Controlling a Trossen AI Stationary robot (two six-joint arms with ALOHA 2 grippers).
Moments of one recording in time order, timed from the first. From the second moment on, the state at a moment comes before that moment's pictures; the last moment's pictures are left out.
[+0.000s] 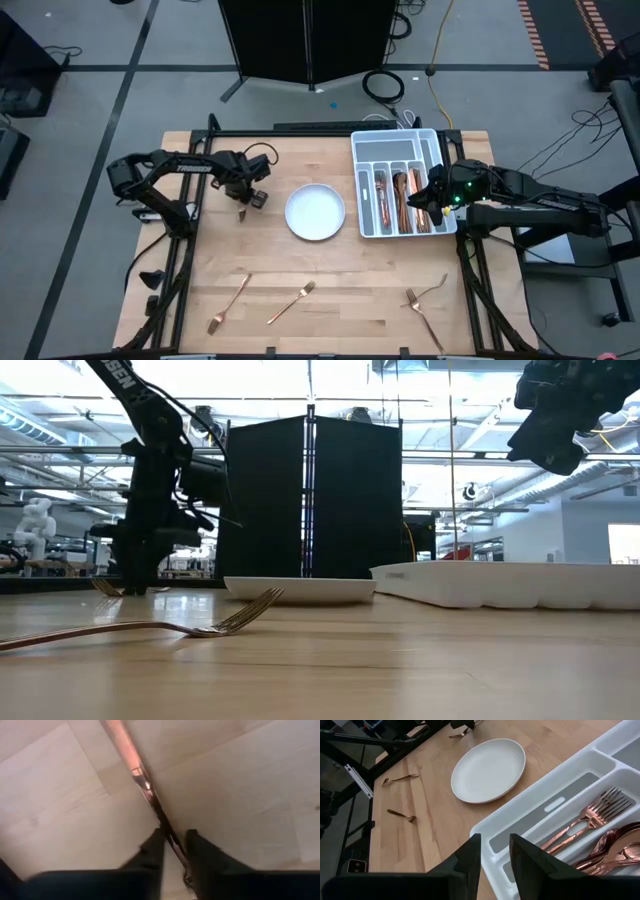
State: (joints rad) left arm 0.52 1.54 0.73 -0.83 -0.03 -0.62; right arm -0.21 0.54 0.63 -0.68 -0.13 0.50
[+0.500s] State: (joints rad) left arm 0.42 1.52 1.04 -0.75 0.00 -0.09; right arm -0.21 0.54 0.63 -0.68 -0.12 0.49
